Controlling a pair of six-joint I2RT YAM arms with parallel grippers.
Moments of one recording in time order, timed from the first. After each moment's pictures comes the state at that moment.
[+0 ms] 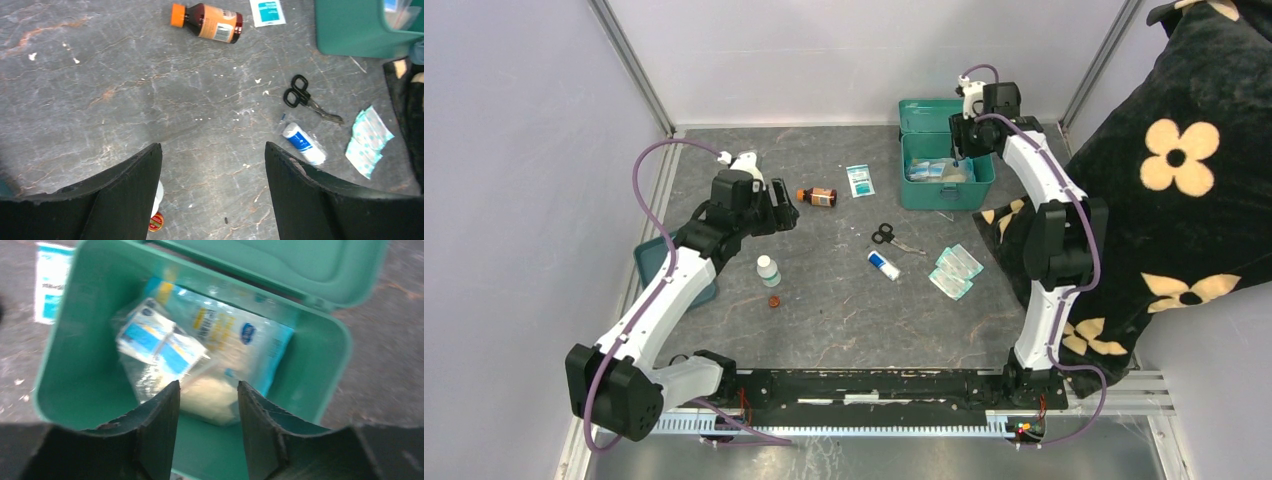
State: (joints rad) left arm -0.34 1.15 0.99 -0.45 -0.03 -0.42; right arm 0.11 2.02 1.83 -0.59 -0.18 -0.15
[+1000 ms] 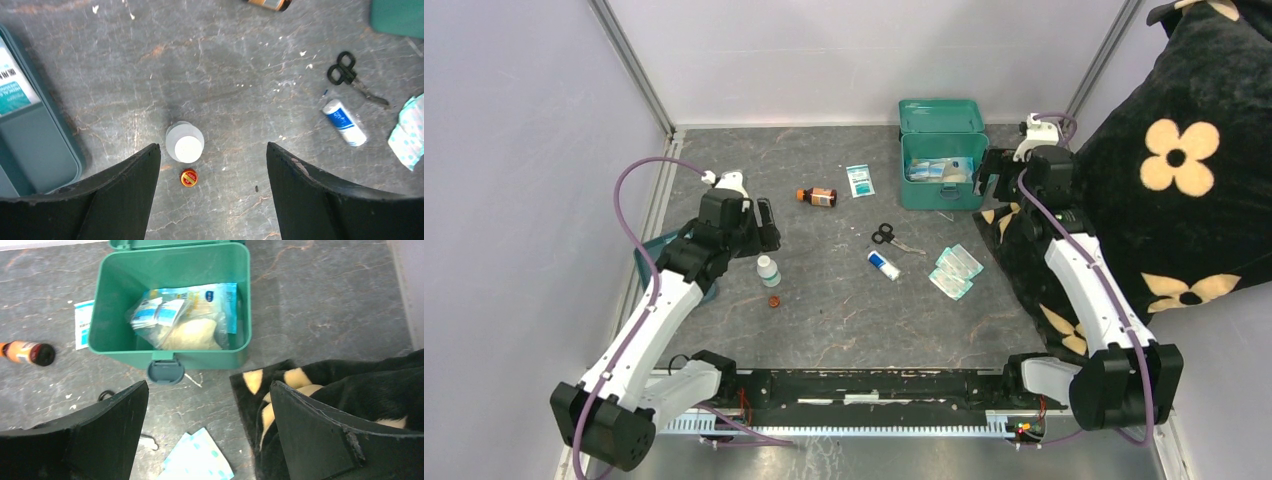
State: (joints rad) left arm -0.34 0.97 0.94 -0.65 -0.16 -0.40; right arm 0.07 1.21 1.03 -0.22 0.01 0.14
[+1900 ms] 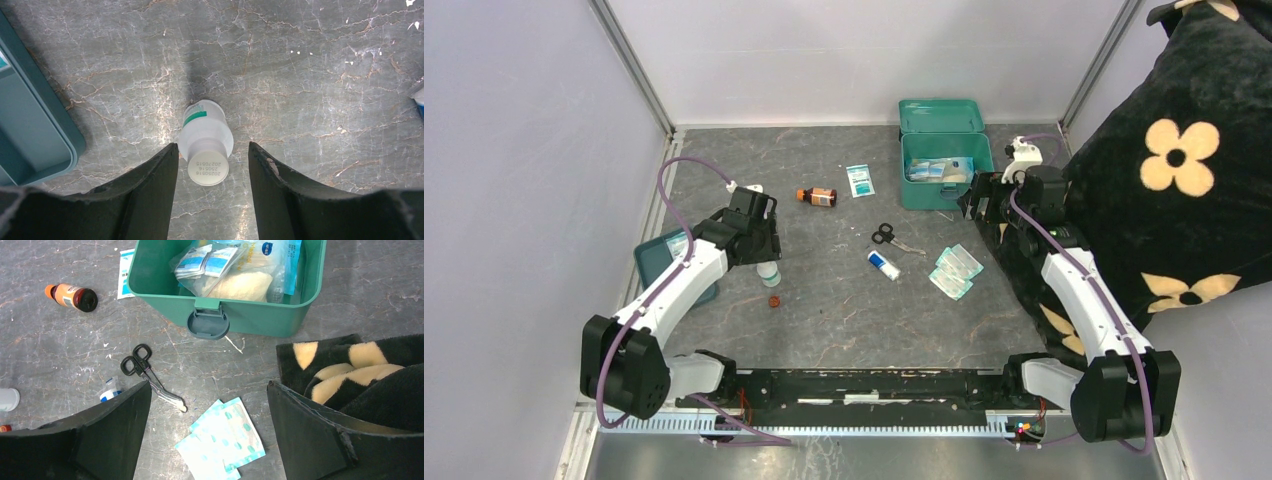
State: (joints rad) left arm -0.34 1.25 0.91 -0.68 -0.19 -0.41; right arm 0.07 1.14 0.87 -0.19 -0.21 0.17
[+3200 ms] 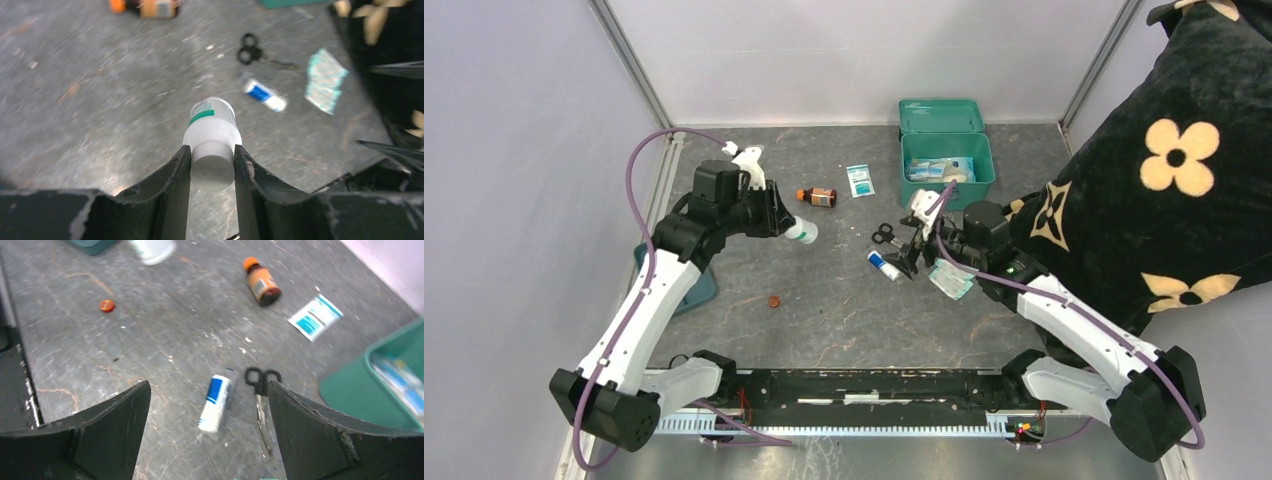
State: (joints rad) left arm -0.34 1.11 1.15 -0.72 0.16 -0.30; right arm 0.55 1.05 0.72 0.04 -0.47 -0.22
